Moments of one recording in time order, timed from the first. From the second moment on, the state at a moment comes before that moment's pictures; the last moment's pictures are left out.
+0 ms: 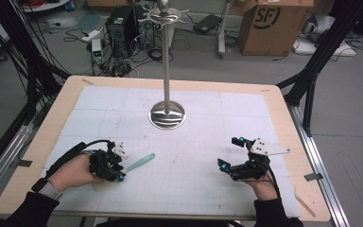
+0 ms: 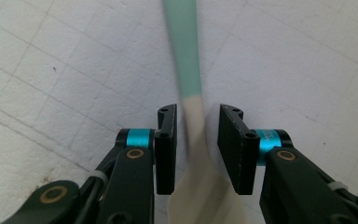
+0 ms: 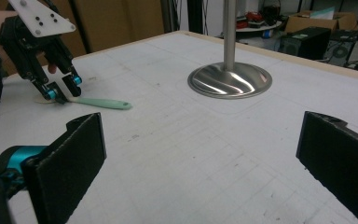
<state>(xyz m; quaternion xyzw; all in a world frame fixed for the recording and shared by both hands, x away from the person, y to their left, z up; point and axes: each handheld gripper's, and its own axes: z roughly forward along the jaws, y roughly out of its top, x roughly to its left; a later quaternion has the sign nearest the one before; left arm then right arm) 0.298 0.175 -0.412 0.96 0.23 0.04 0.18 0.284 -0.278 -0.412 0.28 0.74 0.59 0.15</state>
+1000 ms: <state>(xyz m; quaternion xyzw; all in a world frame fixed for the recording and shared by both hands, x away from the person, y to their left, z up) 0.298 0.156 -0.408 0.97 0.21 0.04 0.12 0.284 -0.277 -0.413 0.27 0.75 0.58 0.15</state>
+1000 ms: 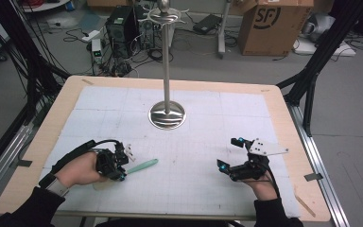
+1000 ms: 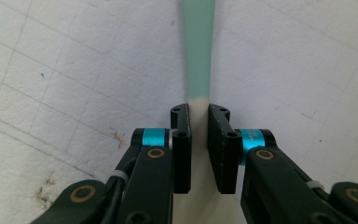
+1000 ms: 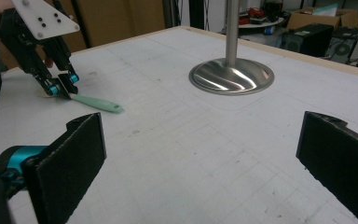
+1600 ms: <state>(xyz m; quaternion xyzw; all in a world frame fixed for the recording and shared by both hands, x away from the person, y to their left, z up) 0.292 0.192 -0.383 0.92 0.26 0.12 0.26 0.284 -0.276 -0.413 0.27 0.75 0.58 0.15</state>
